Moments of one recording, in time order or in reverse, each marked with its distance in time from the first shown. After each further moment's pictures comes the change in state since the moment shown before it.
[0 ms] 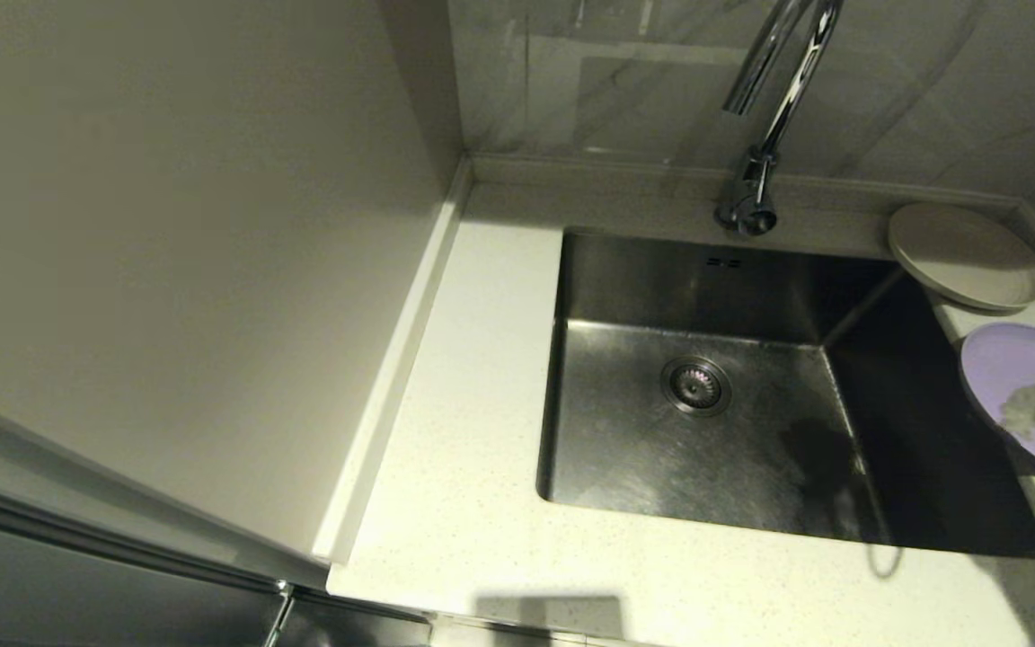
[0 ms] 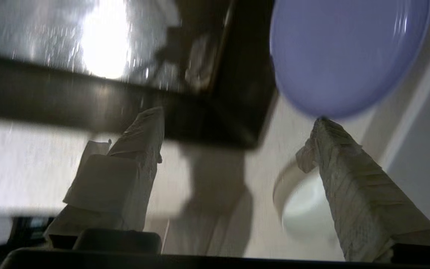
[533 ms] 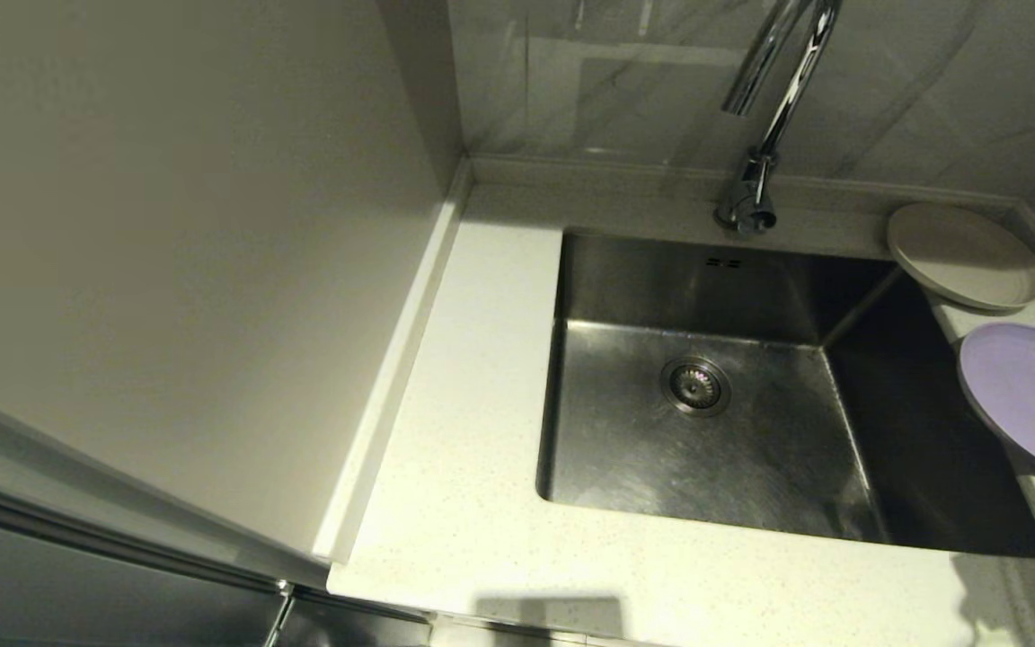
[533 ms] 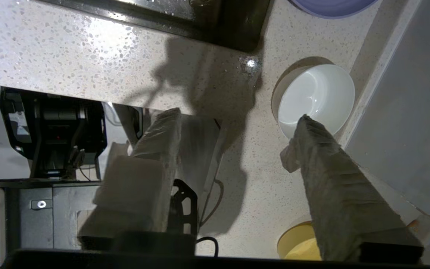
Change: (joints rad) left arm 0.000 0.000 0.000 0.000 0.000 0.000; right arm -0.011 -0.261 -0.111 0.455 0.036 0.029
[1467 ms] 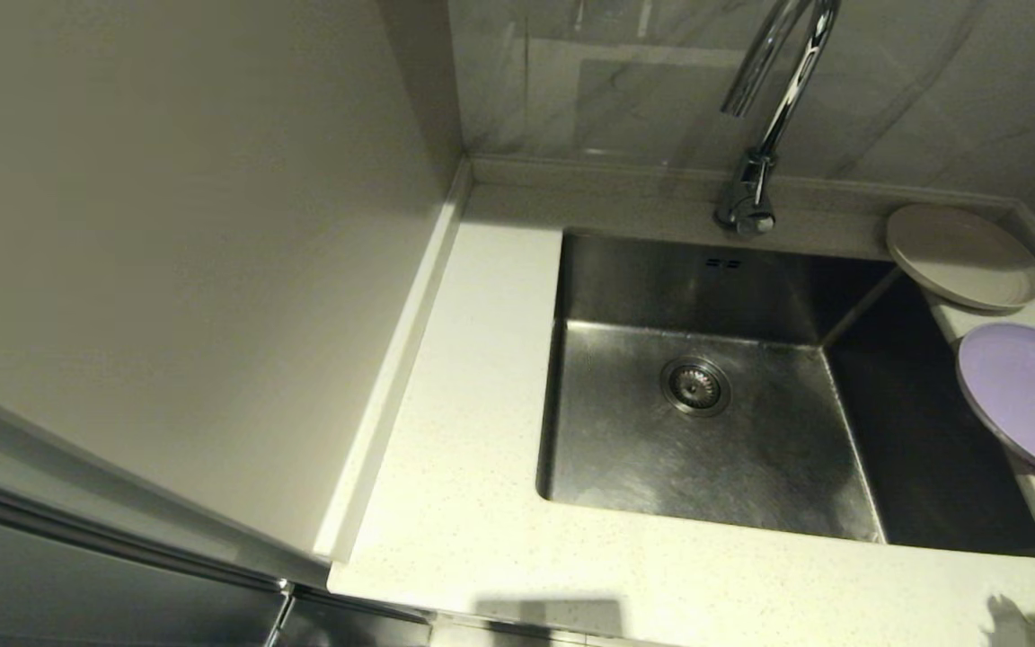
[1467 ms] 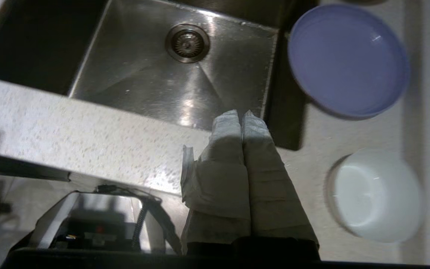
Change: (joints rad) left arm 0.000 0.000 0.000 0.000 0.000 0.000; right arm -0.008 -0.622 0.730 -0.806 0.197 0.029
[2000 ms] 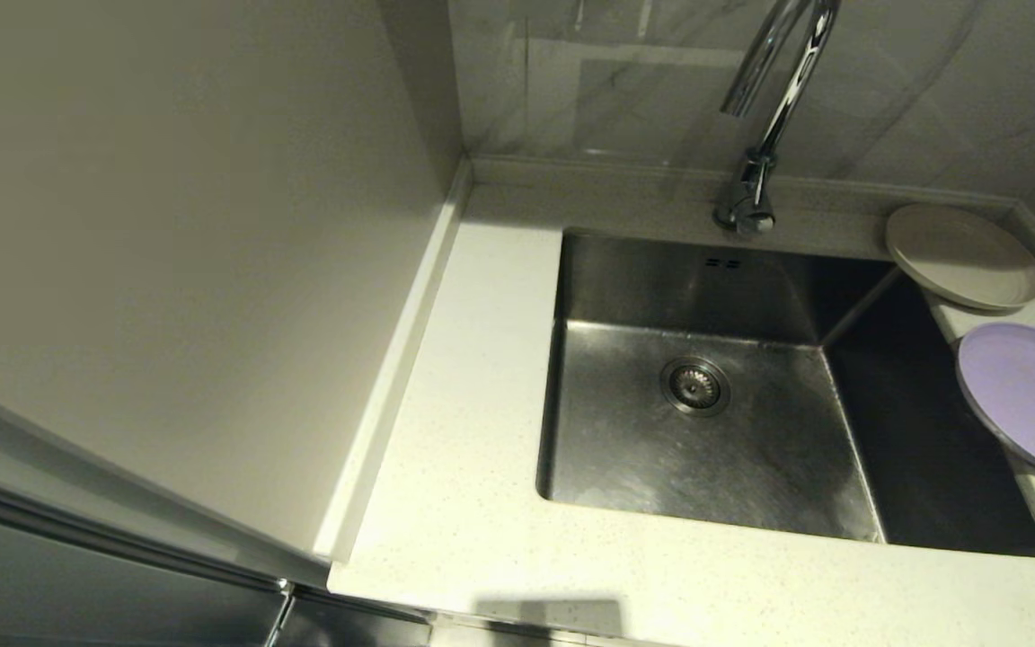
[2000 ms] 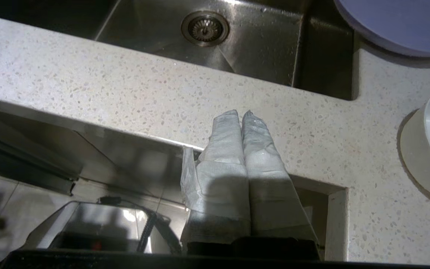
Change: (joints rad) left arm 0.000 0.000 0.000 0.000 0.000 0.001; right arm -0.002 -0.466 0.695 -0.378 0.068 0.024
